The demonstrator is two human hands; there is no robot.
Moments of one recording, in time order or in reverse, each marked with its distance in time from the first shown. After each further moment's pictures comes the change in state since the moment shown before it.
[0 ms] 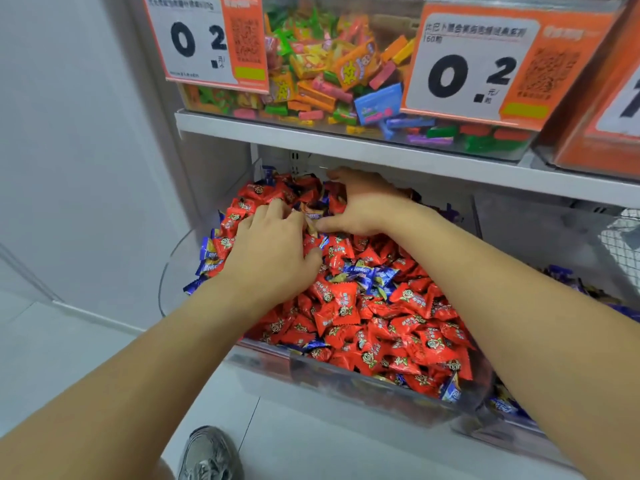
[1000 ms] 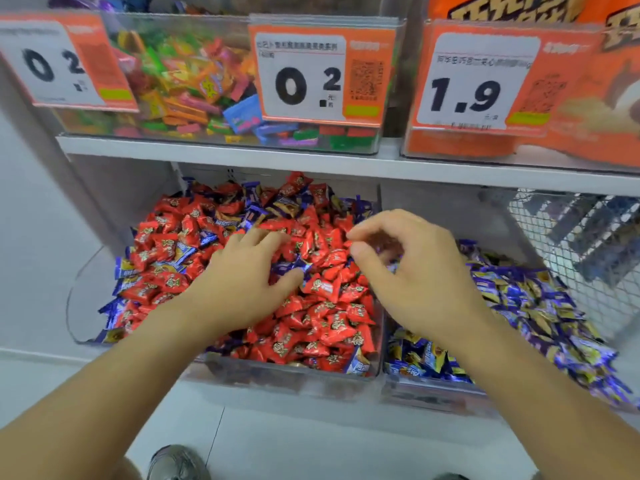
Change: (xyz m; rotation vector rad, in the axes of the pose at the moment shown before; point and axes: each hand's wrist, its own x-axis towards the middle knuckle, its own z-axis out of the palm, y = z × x) left_hand -0.015 0.060 0.002 -0.081 -0.274 0.146; right_hand -0.189 0.055 -0.019 0.406 0.525 0.024
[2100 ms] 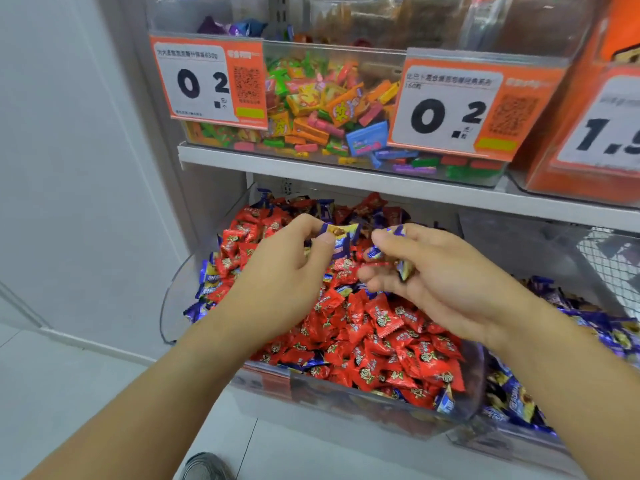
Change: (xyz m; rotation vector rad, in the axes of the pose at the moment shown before) left_hand -0.025 -0.031 -0.039 -0.606 0.303 0.027; right_hand 0.050 -0.056 0.048 0.853 -0.367 0.581
